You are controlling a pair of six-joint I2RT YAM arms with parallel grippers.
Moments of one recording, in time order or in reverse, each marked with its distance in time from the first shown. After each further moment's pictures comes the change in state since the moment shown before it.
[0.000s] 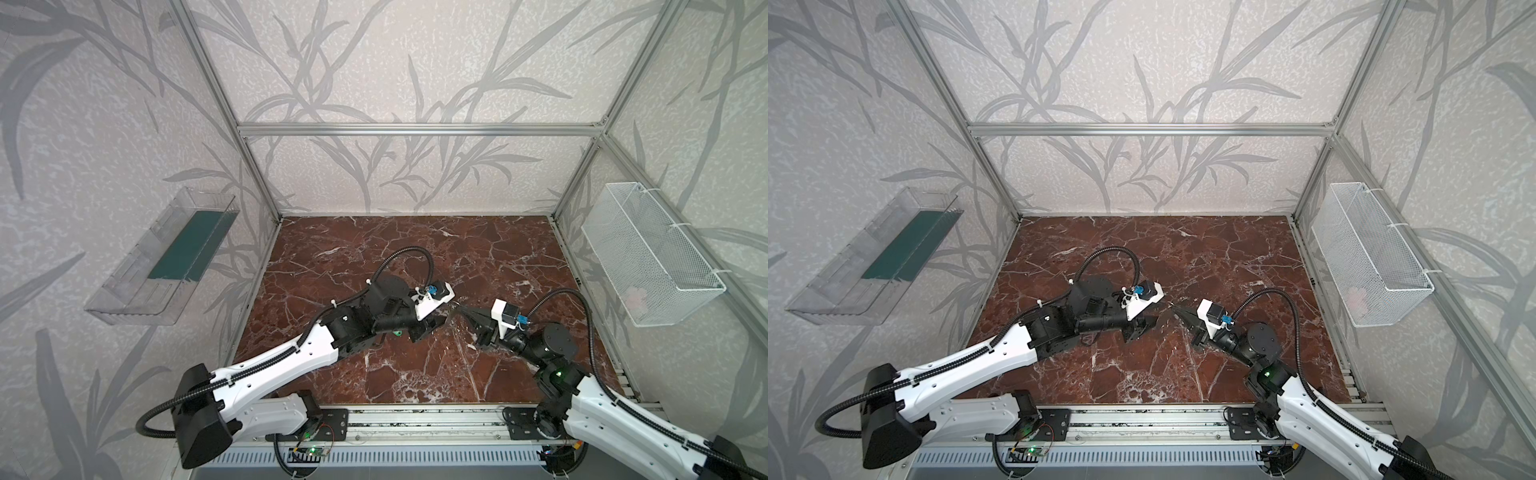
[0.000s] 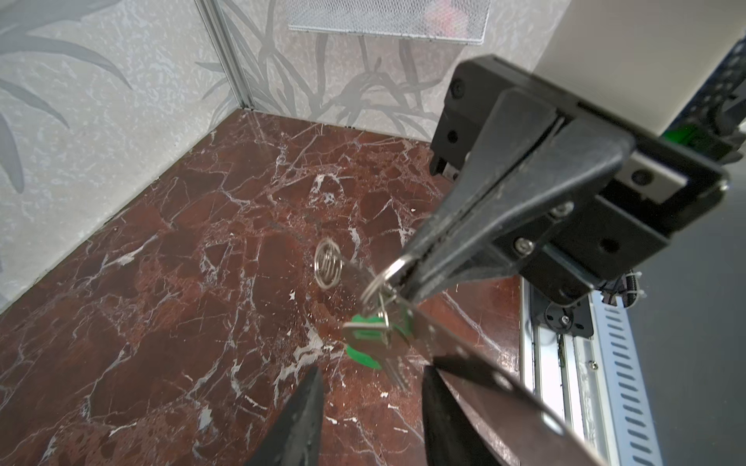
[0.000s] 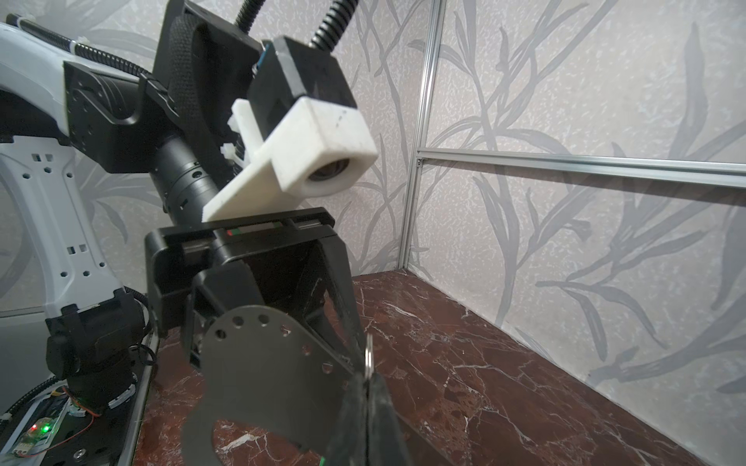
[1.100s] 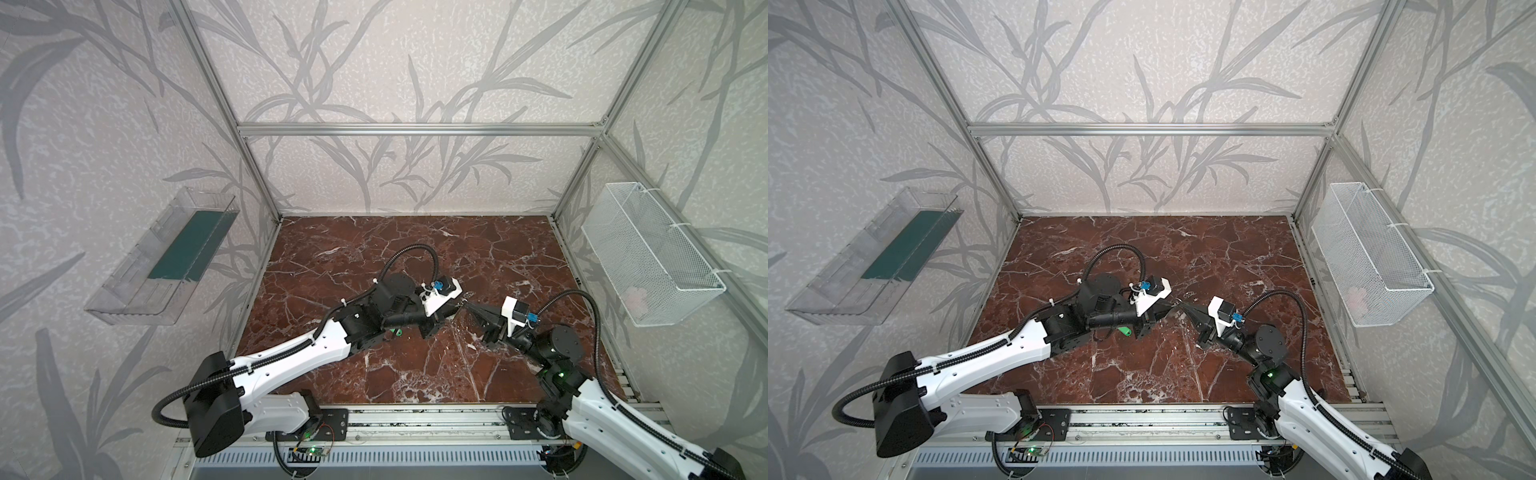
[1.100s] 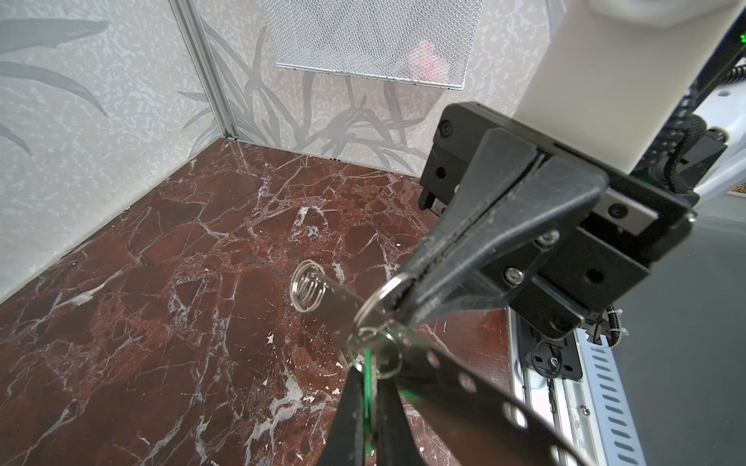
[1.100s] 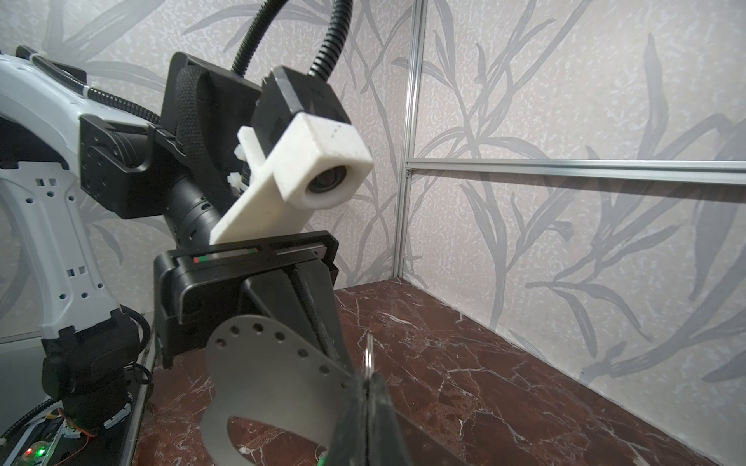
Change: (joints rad) left arm -0.001 0.079 -0.010 0.141 0.048 -0.031; right arm -0.101 -0.037 -0.041 0.056 -0.075 0.080
